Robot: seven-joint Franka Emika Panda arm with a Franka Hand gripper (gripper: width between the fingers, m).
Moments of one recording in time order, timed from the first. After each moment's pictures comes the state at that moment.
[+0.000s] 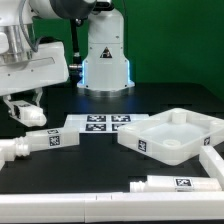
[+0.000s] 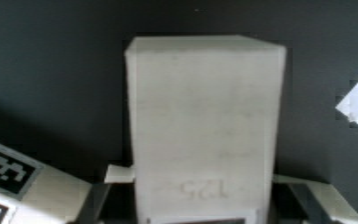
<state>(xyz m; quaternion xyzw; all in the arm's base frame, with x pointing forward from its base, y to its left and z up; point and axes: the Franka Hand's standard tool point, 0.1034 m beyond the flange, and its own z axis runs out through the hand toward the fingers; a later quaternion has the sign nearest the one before) 0.405 -0.188 0.059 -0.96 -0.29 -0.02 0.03</state>
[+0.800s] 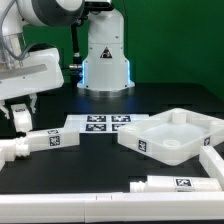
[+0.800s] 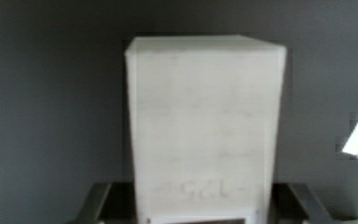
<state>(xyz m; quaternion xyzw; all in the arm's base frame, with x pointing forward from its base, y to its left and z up) 0.370 -0.205 0.038 -0.99 -0.15 -0.01 0.06</state>
